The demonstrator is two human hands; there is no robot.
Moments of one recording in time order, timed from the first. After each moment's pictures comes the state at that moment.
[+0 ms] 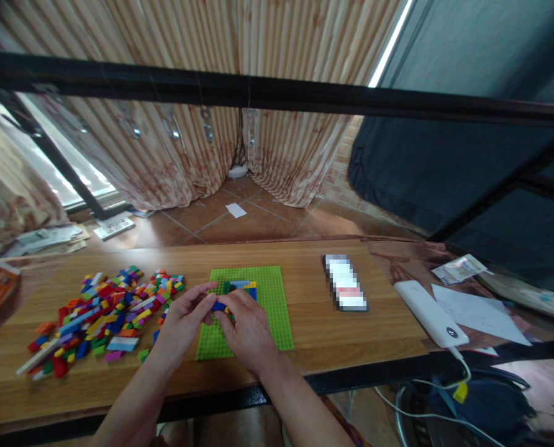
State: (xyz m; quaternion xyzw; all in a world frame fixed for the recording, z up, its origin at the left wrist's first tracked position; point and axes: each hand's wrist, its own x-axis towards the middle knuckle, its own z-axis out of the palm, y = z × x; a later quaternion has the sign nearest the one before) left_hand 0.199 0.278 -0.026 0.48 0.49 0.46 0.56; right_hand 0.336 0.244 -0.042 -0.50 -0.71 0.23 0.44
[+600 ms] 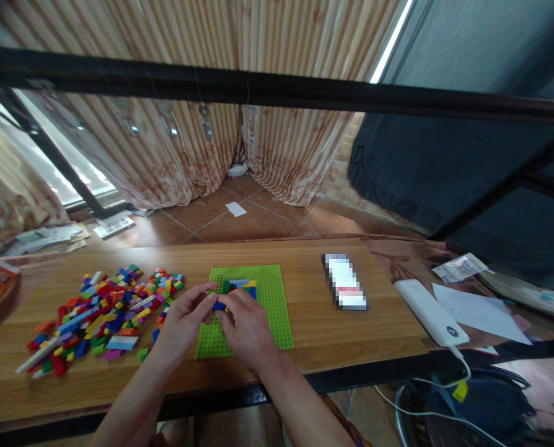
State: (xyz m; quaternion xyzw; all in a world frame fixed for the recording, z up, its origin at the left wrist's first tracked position) left_hand 0.199 0.280 -0.029 0.49 0.50 0.45 0.55; right_hand 0.337 0.244 -0.043 -0.51 -0.72 0.22 0.42
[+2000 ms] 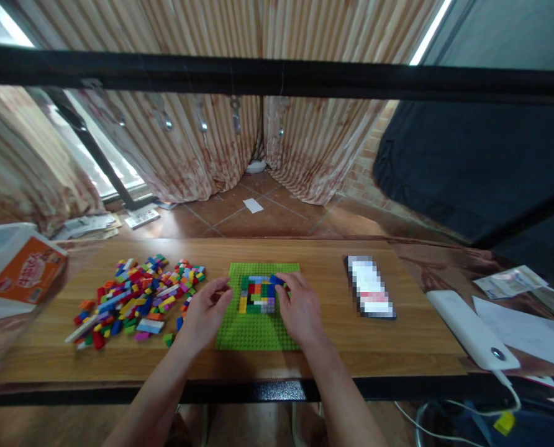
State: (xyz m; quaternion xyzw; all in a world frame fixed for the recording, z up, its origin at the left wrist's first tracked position) left_hand 0.188 0.286 -0.058 0.60 0.56 0.40 0.41; right_hand 0.395 0.259 -0.050 -0.63 -0.65 0.15 0.40
